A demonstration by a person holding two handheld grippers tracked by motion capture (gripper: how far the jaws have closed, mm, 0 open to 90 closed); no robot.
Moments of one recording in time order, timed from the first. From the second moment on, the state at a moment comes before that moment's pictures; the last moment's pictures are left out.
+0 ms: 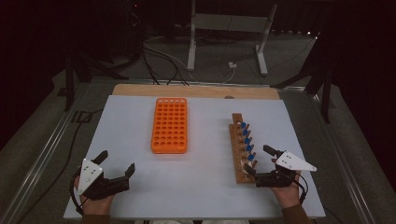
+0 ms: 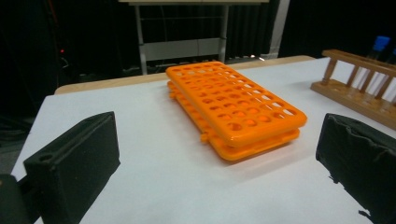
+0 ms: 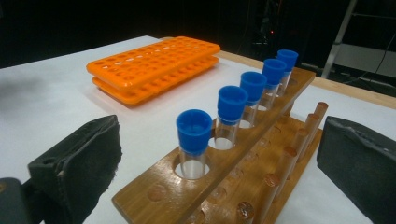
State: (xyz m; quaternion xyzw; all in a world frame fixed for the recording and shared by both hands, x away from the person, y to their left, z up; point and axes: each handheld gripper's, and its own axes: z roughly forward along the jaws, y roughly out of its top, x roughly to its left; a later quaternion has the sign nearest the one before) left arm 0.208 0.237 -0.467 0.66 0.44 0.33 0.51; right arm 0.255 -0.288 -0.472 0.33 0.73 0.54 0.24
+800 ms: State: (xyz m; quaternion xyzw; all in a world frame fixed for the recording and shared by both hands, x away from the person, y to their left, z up) left arm 0.211 0.246 -0.475 0.64 0.47 0.33 0.51; right arm 0.252 -0.285 -0.460 0.32 0.76 0.52 0.22
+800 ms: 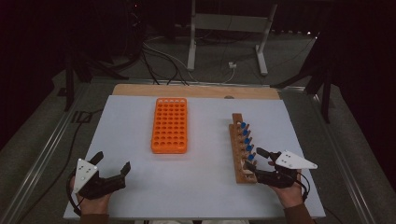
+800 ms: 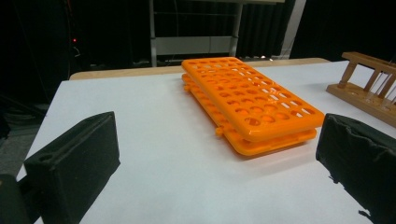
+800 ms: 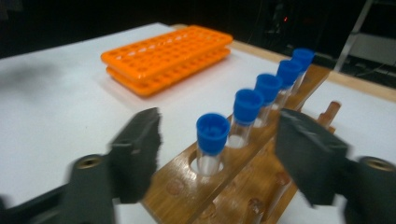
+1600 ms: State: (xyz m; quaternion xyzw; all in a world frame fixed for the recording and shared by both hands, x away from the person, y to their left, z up) left arm 0.214 0.239 -0.479 0.66 0.47 0.32 0.50; right arm 0.257 -0.270 -0.463 0.33 0.79 0.47 0.21
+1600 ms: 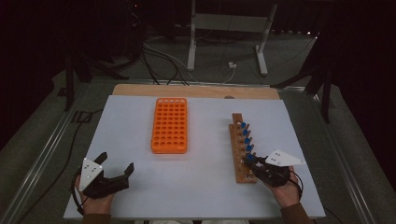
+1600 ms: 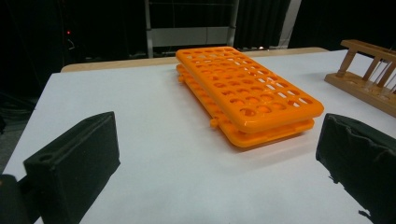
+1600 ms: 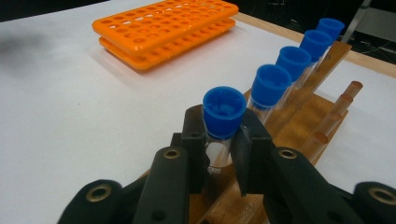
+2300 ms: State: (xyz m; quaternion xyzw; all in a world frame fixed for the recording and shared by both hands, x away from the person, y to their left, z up) left arm 0.215 0.234 -0.479 0.67 0.46 0.31 0.49; right arm 0.253 -0.273 -0.421 0.32 0.79 0.47 0.21
